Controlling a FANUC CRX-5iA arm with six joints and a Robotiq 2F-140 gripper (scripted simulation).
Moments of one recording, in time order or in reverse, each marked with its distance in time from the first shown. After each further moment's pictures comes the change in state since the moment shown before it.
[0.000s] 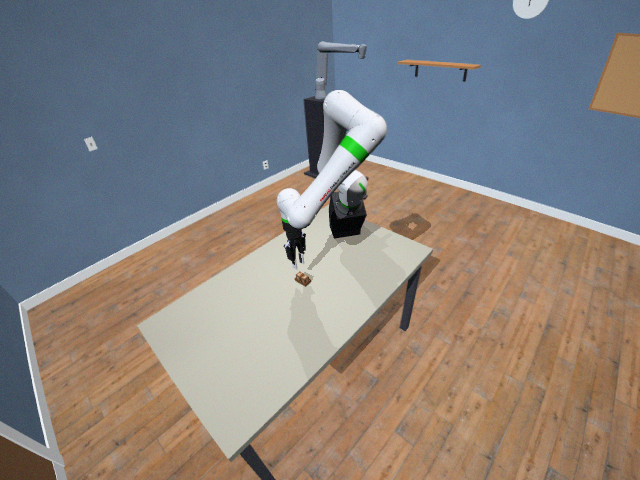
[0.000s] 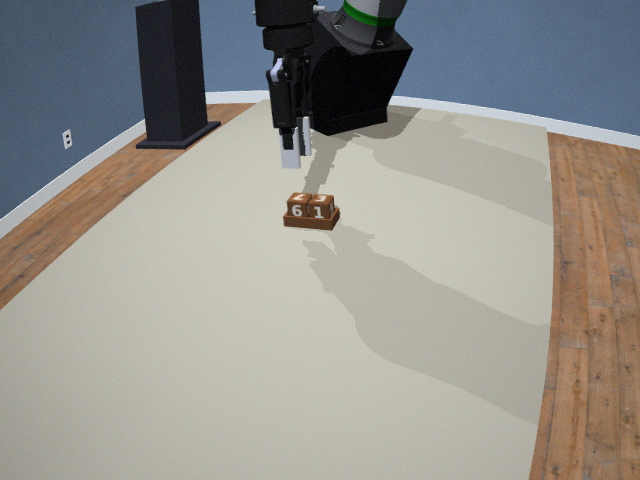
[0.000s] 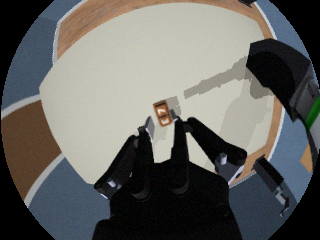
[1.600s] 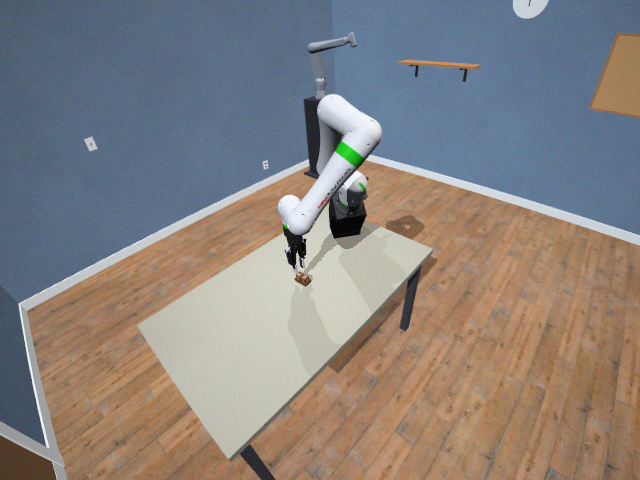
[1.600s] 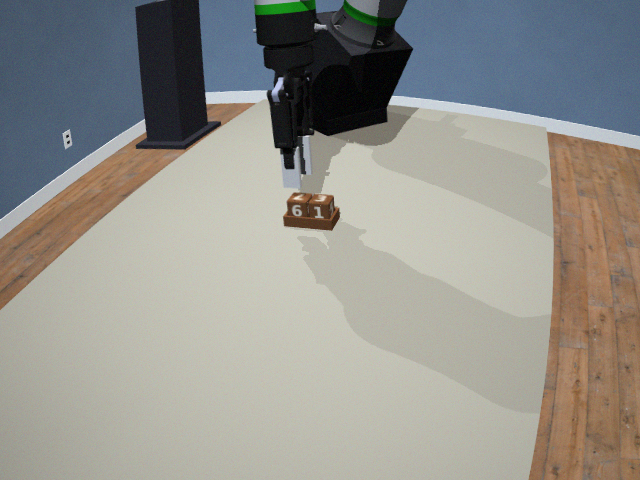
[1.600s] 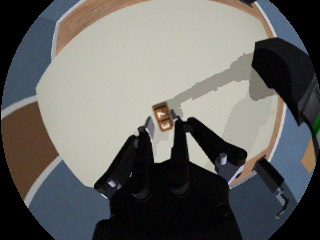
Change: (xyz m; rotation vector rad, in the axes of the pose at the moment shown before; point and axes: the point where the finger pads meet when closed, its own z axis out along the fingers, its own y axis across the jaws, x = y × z) arm 0.001 0.000 0.032 0.000 0.000 0.000
